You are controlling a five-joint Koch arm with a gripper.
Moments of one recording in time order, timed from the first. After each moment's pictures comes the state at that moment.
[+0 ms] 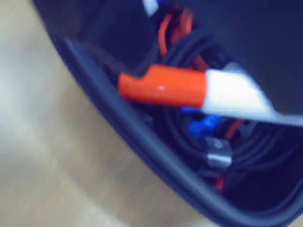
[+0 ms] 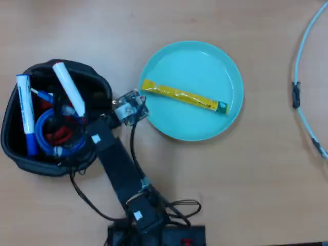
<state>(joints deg) 59.3 95.0 75.8 84.1 27.3</state>
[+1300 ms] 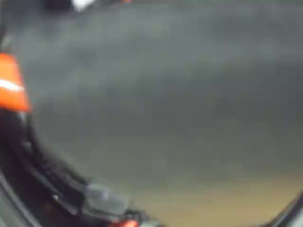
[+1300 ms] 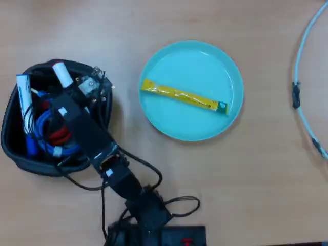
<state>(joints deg) 52.6 65.6 47.0 84.2 78.8</state>
